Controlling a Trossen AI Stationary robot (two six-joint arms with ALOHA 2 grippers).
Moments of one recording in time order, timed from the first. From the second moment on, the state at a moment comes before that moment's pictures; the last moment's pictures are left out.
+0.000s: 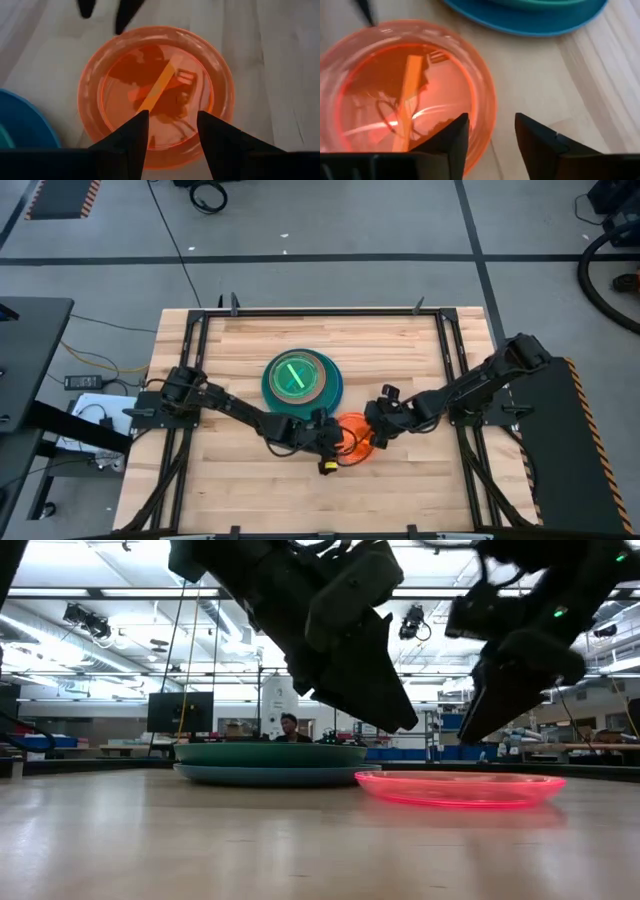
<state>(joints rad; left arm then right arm) -0.32 2.02 1.29 -0.05 -0.35 -0.34 0.36 1.50 0.74 -0.35 0.48 0.52</state>
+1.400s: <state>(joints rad) -0.20 2.18 1.38 -0.01 -0.16 0.02 0.47 1.47 0.51 -0.16 0.35 0.50</state>
